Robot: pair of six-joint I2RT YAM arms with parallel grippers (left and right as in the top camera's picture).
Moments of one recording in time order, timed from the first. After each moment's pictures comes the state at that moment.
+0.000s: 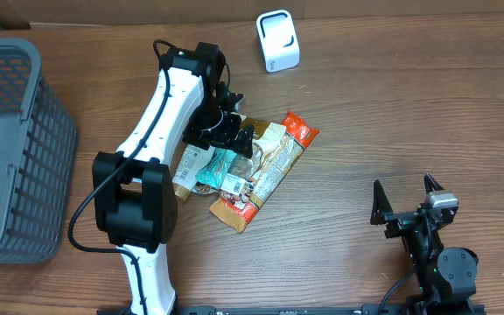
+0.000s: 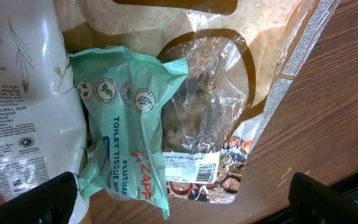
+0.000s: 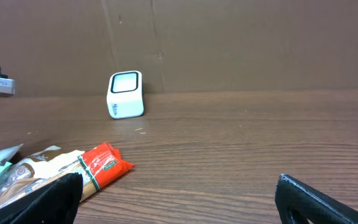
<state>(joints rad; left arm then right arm) -0.23 2.09 1.81 -1.41 0.26 0.10 0.13 0.01 0.02 -0.07 -0.03 0.10</state>
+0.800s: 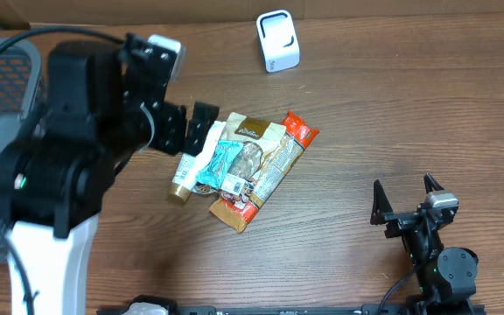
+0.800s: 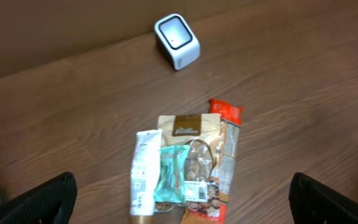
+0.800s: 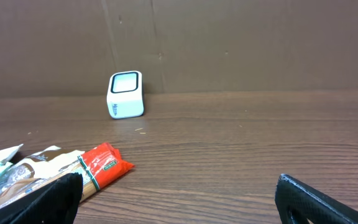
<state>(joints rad) -0.19 1.33 1.92 -1.32 0.17 0.08 0.13 0.01 0.02 -0.07 -0.03 0.10</state>
